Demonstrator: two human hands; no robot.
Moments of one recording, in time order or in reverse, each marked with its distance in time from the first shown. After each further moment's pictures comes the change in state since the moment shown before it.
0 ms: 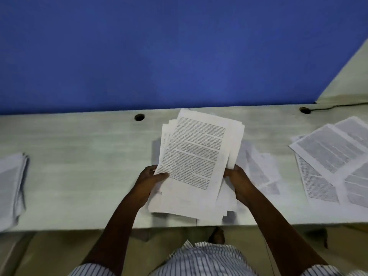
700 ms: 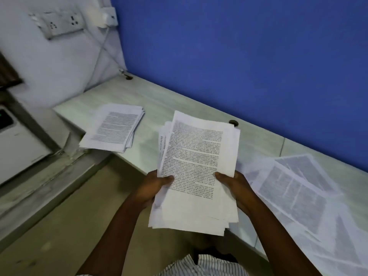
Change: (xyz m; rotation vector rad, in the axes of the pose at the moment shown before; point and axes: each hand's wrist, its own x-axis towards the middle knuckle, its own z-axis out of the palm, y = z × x) left_hand -0.192 -0.052 -0.173 -0.373 0.353 0.082; right_hand -0.074 0.028 0.231 -0.332 -0.658 -0.039
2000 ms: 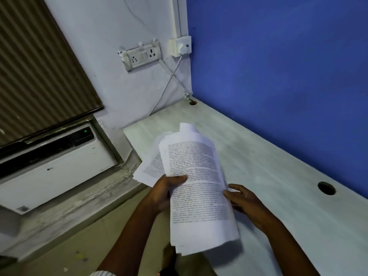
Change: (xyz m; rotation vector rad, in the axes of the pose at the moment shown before) left_hand 0.117 0.126 -0.125 -0.436 0.103 0.140; right_hand 0.245 -0.061 0.118 -0.305 -0.403 0.133
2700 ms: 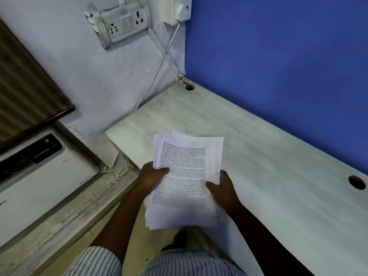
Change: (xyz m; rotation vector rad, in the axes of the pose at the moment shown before) left_hand 0.169 0.103 -0.221 0.555 0.359 -0.089; right_hand 0.196 -0.049 0.182 -0.111 0.464 0.058
